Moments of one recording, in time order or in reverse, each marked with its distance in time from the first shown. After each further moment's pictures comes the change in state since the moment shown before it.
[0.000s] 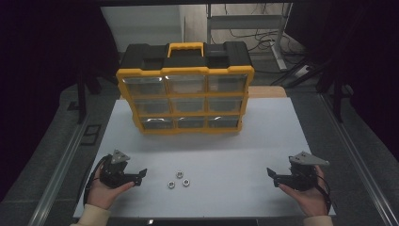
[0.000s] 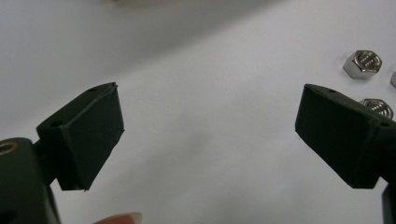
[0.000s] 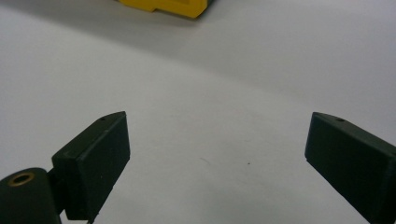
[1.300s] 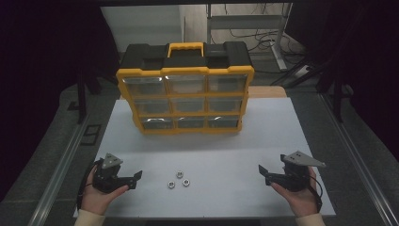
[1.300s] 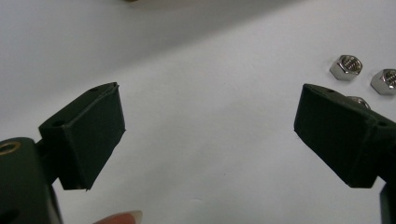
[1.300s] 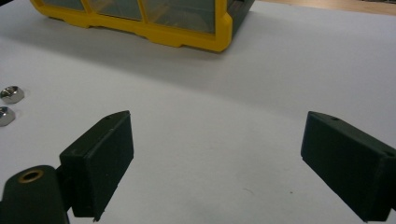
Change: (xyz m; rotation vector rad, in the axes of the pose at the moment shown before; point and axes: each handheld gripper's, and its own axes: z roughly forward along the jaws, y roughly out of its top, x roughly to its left) left arm -0.001 -0.011 -0.018 -0.033 0.001 -0.035; right arm 0.031 0.016 -0.006 -0.079 0.030 0.051
